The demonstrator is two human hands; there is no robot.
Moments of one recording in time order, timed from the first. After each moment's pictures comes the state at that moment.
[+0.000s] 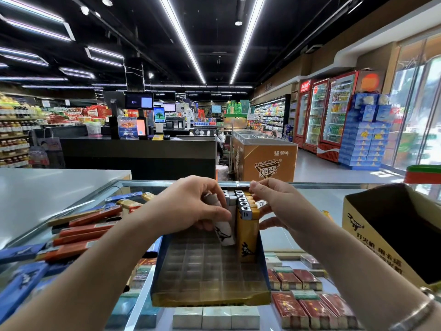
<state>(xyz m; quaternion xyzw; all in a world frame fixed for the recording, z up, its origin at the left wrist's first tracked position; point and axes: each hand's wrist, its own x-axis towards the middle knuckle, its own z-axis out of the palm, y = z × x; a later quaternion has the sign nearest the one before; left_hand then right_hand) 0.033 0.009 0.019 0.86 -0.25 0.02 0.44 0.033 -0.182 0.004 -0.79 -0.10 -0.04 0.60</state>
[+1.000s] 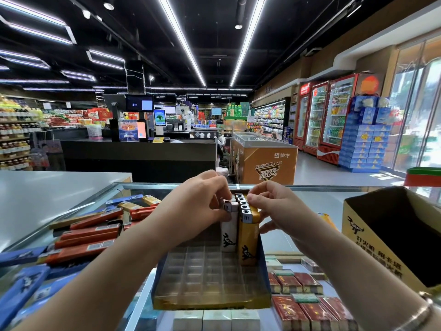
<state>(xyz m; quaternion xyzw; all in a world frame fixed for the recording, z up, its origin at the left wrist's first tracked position) 0.030 0.003 0.015 0.89 -0.33 0.22 0.23 0.034 -0.181 0.001 -0.81 -0.13 -0.04 0.57</state>
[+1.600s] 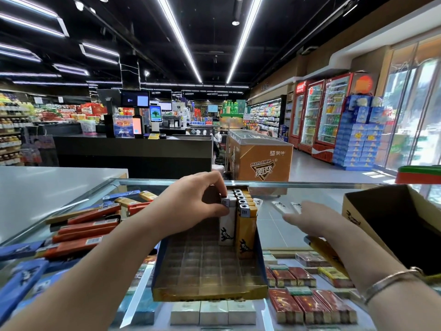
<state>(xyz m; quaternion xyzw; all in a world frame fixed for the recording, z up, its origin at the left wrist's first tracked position) 0.036 0.011 0.013 0.89 -0.29 0.14 0.31 0.069 -0.250 -0.024 -0.99 0.12 -0.04 0.11</state>
